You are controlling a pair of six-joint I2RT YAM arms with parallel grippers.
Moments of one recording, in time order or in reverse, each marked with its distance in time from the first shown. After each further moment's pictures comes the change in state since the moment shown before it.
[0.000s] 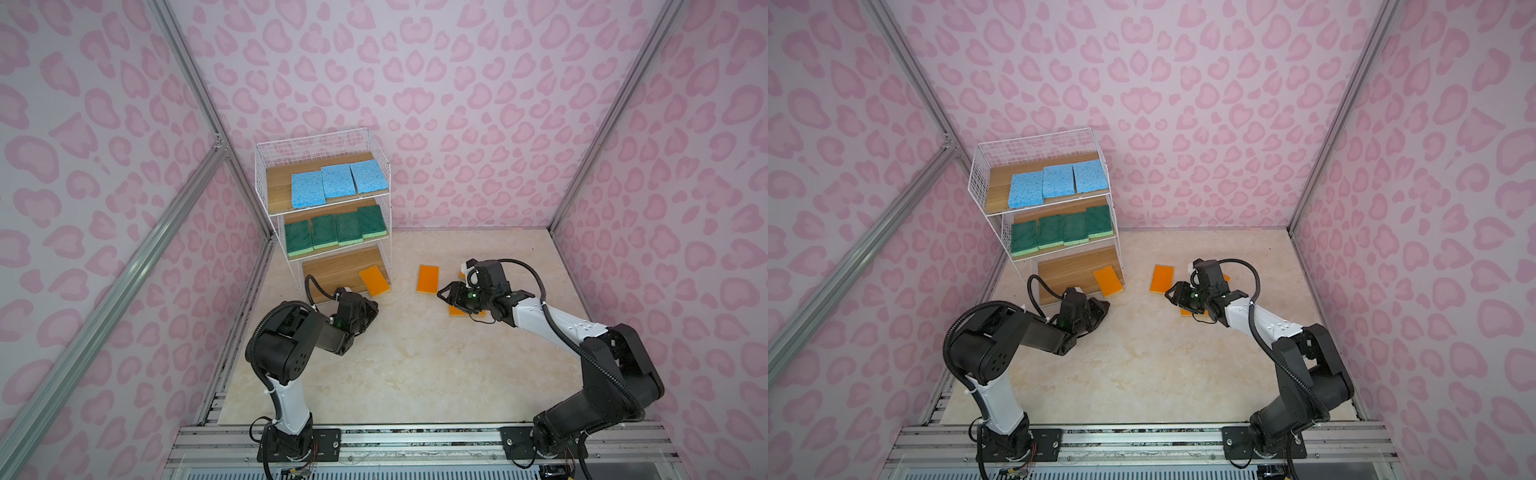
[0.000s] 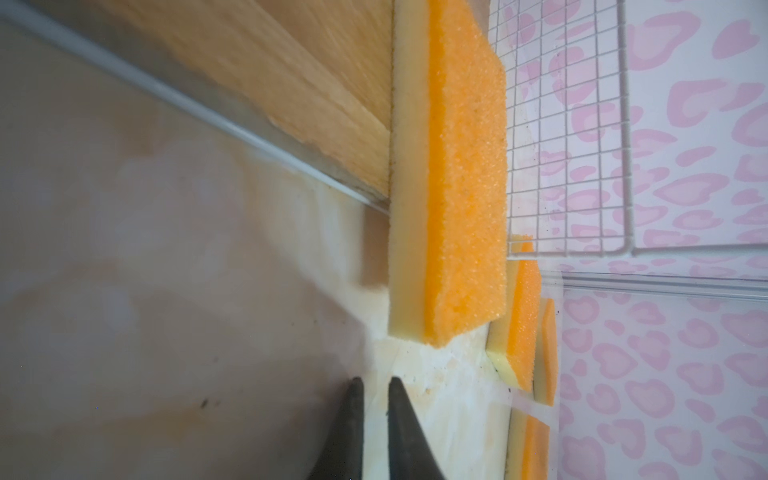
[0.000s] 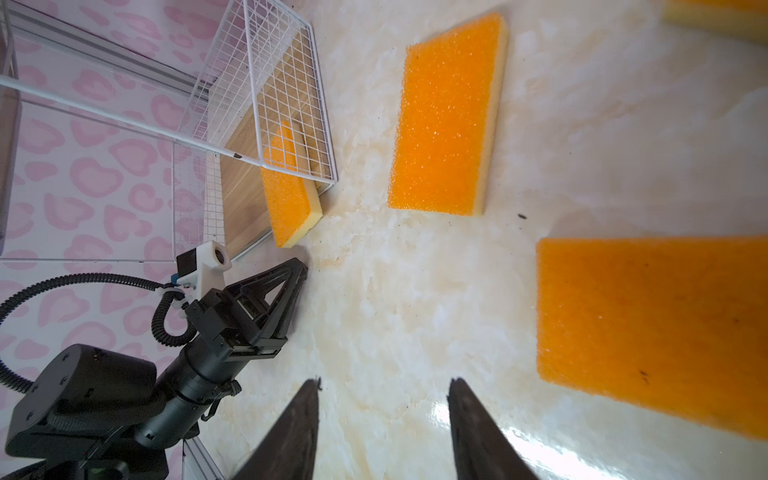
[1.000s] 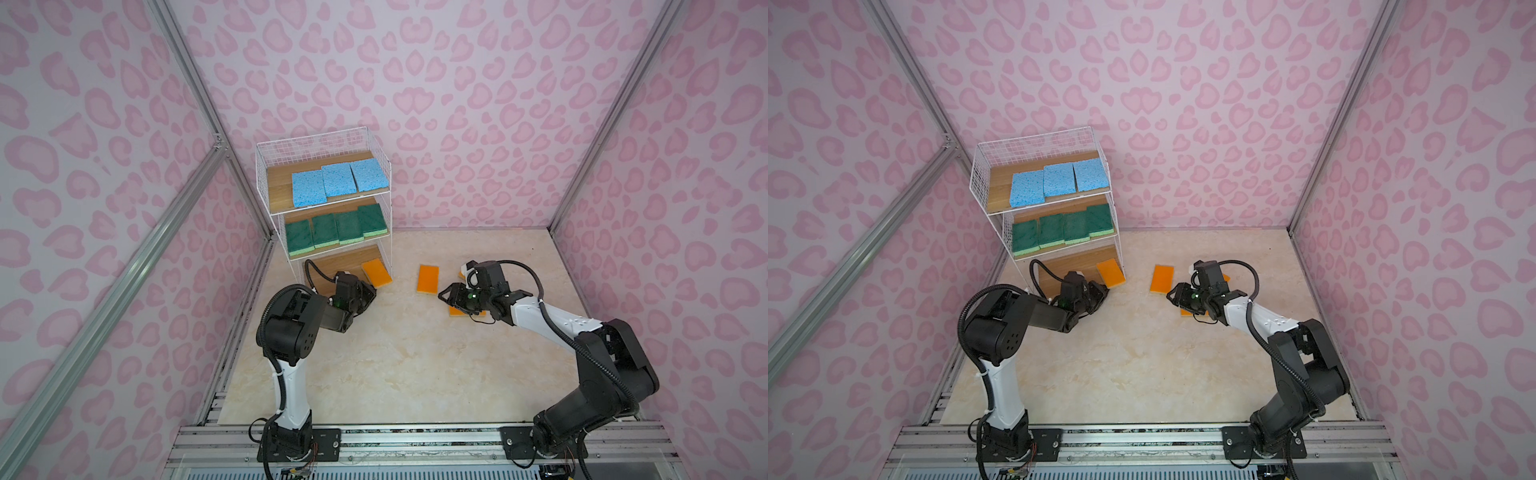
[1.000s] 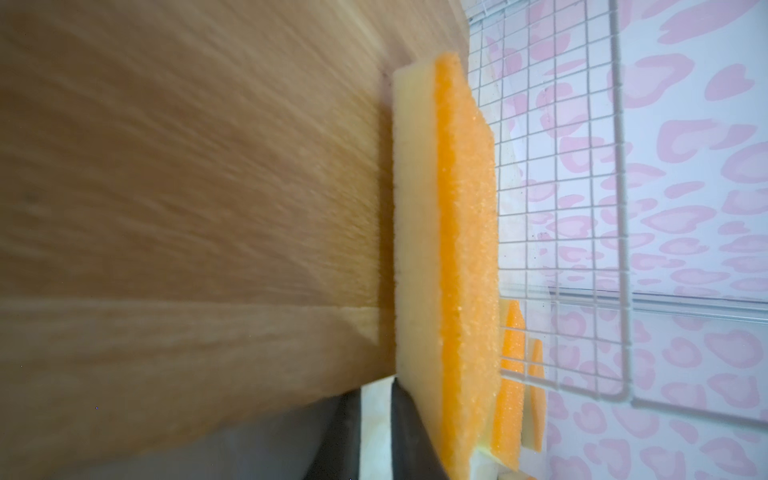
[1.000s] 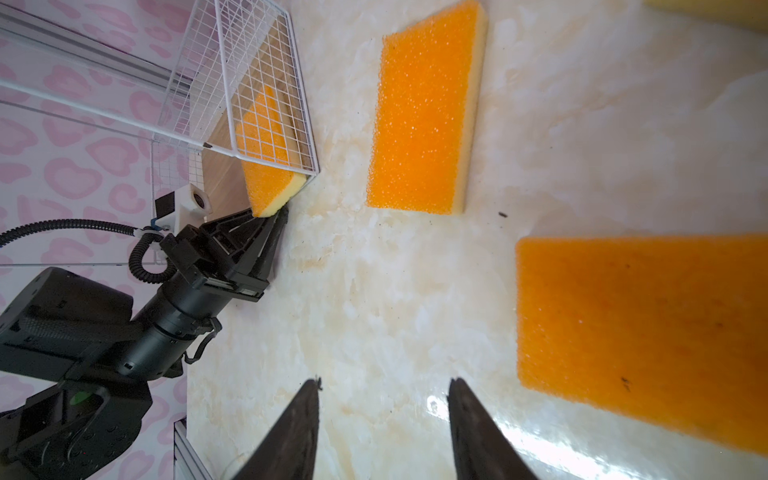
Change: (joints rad) left arm 0.099 0.148 0.231 -0.057 0.122 0.056; right arm -0.018 0.034 0.000 -0.001 -0.002 -0.016
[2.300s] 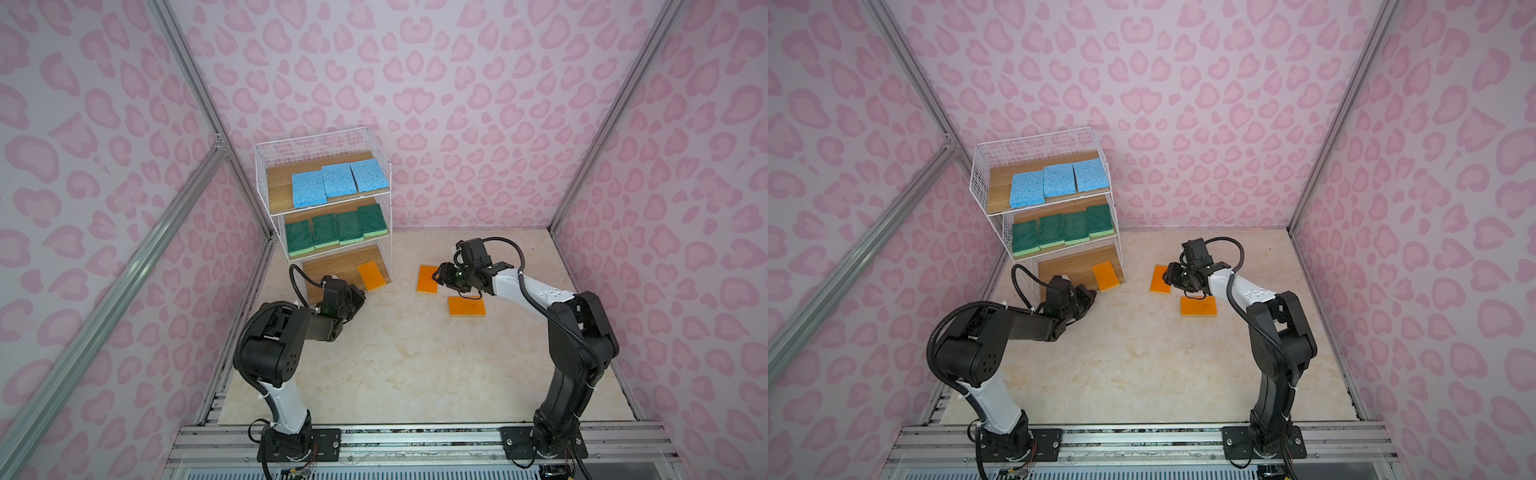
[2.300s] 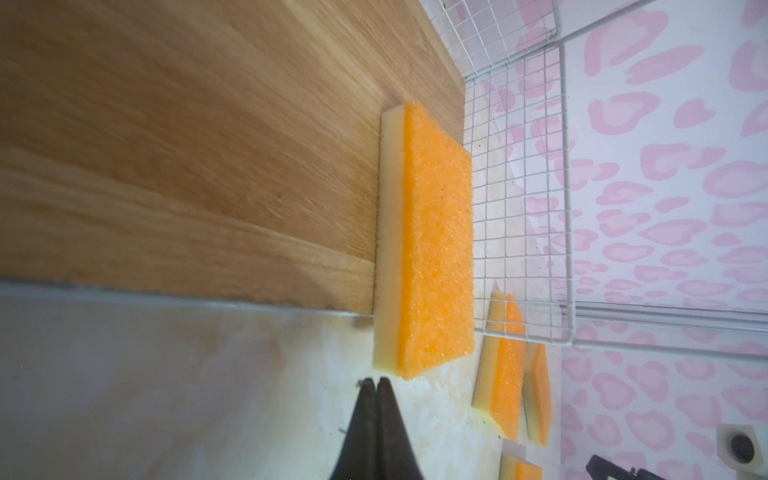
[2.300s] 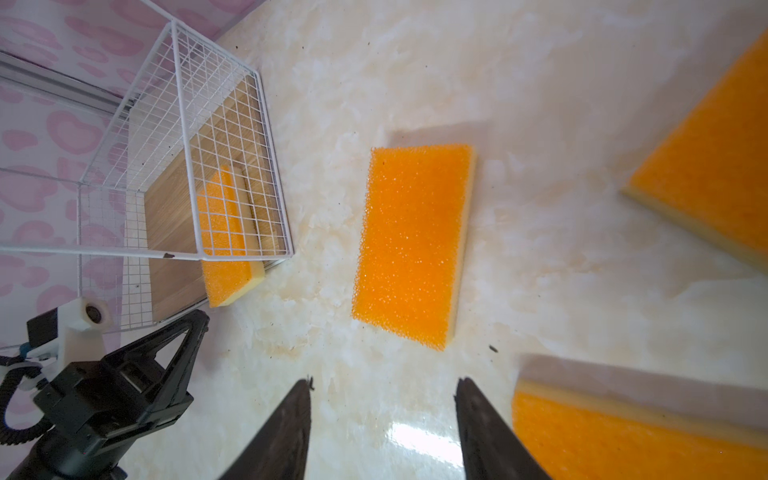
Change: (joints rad) left arm 0.049 -0.203 -0.136 -0.087 -0.055 0.045; right arm 0.002 0.262 0.375 -0.185 0.132 -0.093
